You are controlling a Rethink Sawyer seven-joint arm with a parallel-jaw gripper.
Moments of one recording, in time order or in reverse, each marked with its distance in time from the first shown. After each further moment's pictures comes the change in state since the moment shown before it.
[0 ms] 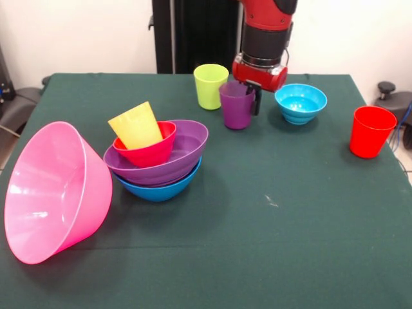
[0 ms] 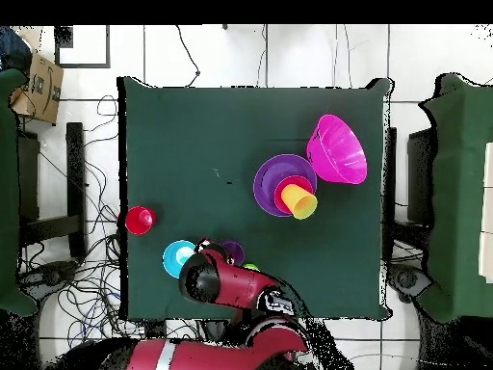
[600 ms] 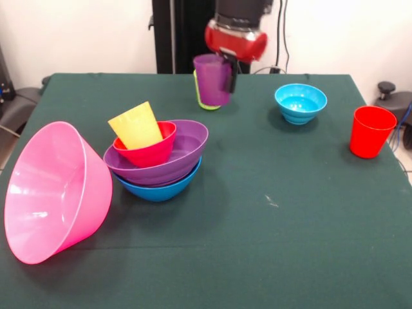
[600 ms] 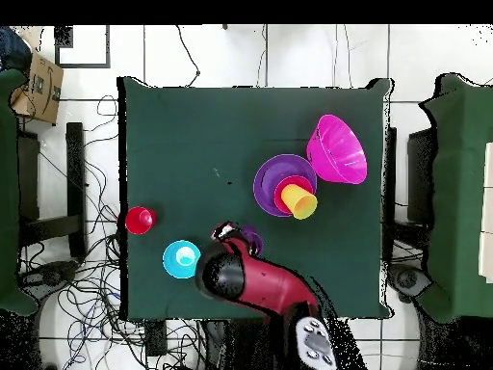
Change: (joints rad) arm -0.077 -0.249 -0.042 0.001 -0.001 0.164 0.000
